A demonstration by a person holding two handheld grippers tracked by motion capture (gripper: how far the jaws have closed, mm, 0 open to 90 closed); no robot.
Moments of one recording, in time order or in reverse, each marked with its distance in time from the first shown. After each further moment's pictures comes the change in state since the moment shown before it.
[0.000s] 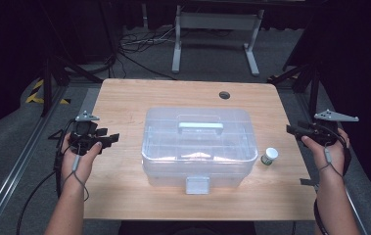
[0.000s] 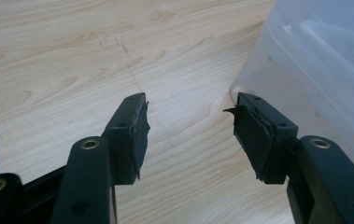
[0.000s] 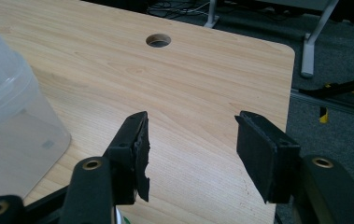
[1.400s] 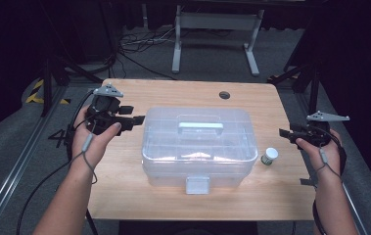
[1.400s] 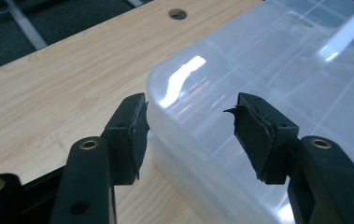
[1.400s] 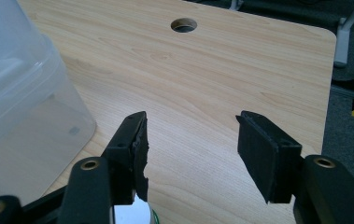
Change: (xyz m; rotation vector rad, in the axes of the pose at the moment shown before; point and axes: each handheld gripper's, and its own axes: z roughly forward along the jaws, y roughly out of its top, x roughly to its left) left arm -0.081 0.092 -0.039 -0.042 -0.189 0.229; right arm 0.010 -0.002 0.011 0.053 0.088 -0.002
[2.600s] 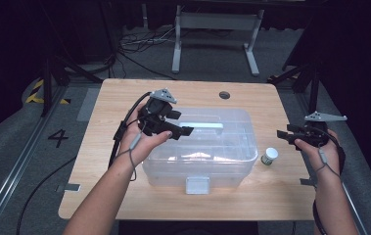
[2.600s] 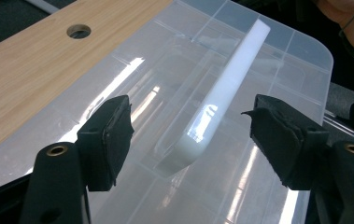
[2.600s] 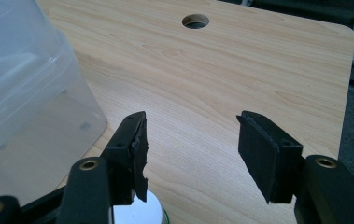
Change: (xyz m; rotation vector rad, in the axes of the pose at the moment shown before) left arm -0.061 0.034 0.074 0.029 -0.239 0.121; right arm 0.003 0.000 0.003 0.016 0.040 -0.006
